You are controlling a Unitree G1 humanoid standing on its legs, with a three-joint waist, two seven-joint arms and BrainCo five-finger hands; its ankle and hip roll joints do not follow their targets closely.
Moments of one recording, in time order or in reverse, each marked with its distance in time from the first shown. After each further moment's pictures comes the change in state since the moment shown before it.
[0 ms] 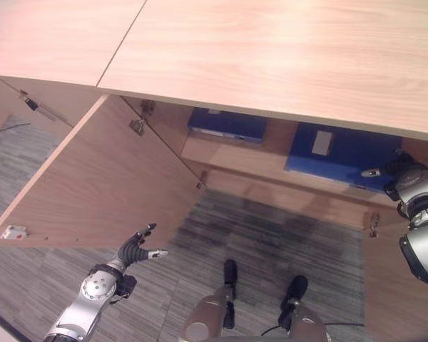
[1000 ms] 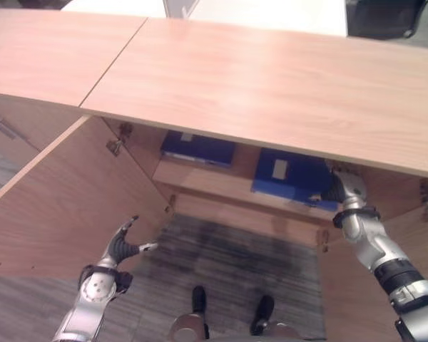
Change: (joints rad) left arm 0.045 -0.118 0.209 0.038 0.252 -0.011 0.142; right arm 0.642 0.156 -0.170 -0.826 -0.547 -0.068 -0.340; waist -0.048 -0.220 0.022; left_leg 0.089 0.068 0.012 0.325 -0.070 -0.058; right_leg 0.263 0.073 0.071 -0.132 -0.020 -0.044
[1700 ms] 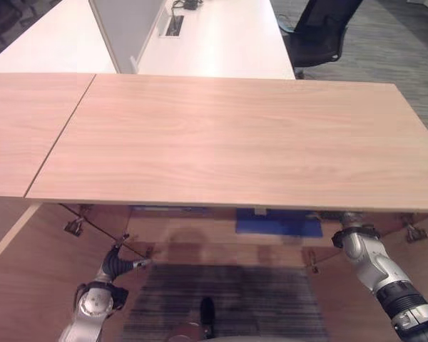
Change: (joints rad) left arm 0.036 -0.035 -0.022 0.044 0.046 0.022 0.025; right arm 0.153 -0.006 -0.057 -0.103 -0.001 -0.003 0.042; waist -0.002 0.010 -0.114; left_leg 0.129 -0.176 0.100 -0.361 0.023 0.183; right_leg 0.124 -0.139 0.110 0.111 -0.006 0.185
